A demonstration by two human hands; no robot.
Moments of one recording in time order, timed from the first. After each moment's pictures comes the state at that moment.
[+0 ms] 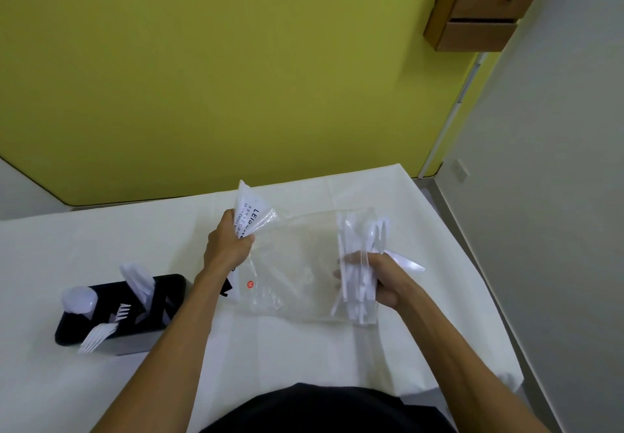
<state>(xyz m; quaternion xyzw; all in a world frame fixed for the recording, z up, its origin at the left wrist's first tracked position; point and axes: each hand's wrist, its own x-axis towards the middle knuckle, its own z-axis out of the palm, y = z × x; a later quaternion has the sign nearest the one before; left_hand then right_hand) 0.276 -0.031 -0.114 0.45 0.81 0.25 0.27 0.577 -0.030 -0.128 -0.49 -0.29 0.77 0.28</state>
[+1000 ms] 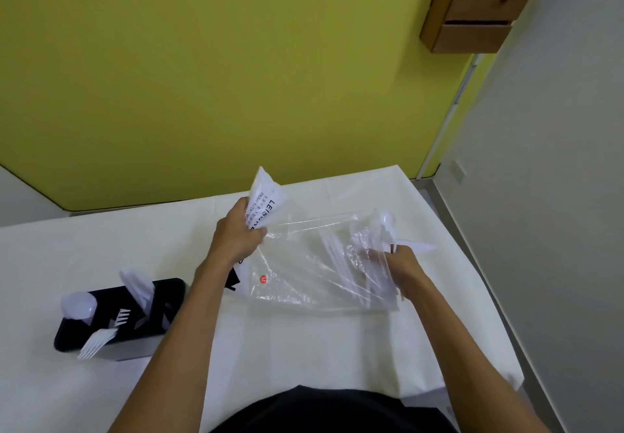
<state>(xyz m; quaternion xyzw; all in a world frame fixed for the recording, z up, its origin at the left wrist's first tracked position) 0.293 -0.026 -0.072 0.50 0.76 0.27 0.31 0.604 -0.009 -0.142 -0.69 -0.40 0.56 0.23</state>
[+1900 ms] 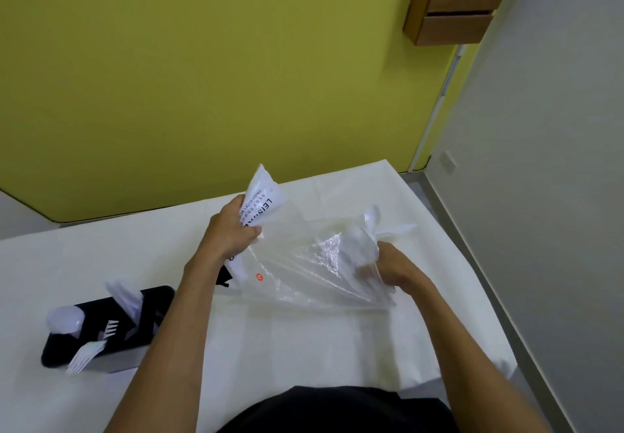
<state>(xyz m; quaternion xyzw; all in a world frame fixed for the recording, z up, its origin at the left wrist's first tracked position) 0.309 -0.024 -0.039 0.53 0.74 0.24 0.34 0.615 -0.004 -0.159 -0.61 -0.63 0.47 0.09</state>
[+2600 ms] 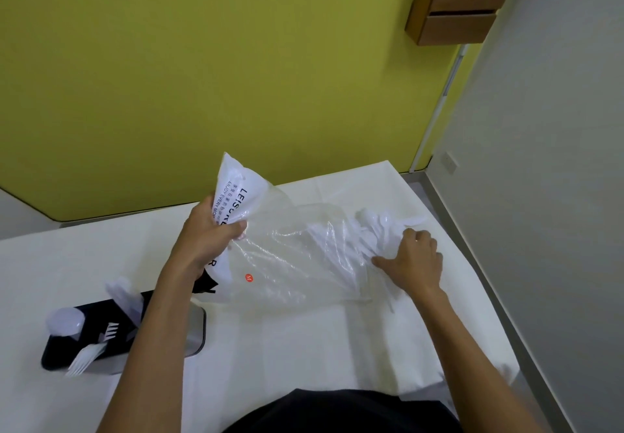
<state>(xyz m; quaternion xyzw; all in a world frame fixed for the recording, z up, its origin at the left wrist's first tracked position) 0.289 -0.043 -0.020 0.46 0.72 0.34 0.39 0.622 -0.022 -0.133 -0.79 -0.60 0.14 0.08</state>
